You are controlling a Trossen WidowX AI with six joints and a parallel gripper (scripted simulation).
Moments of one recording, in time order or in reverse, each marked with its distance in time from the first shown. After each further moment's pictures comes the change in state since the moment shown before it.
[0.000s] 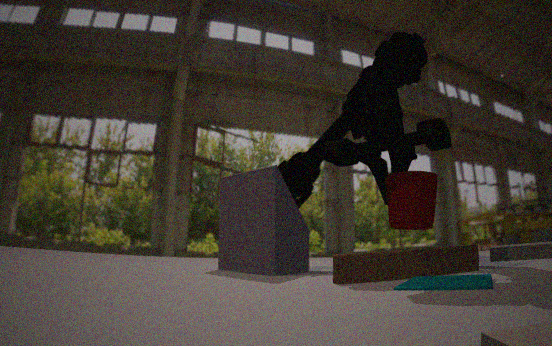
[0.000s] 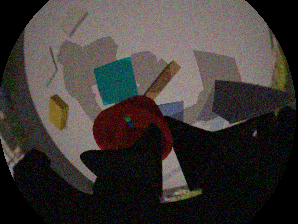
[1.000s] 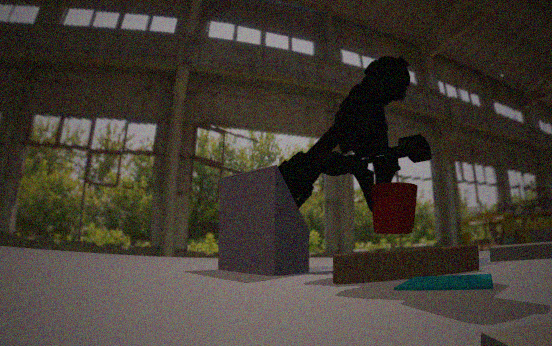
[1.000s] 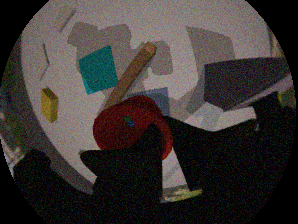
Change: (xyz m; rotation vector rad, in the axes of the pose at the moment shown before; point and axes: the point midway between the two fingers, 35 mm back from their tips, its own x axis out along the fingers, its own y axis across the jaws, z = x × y) arm 0.003 -0.039 -0.040 0.005 0.004 -0.003
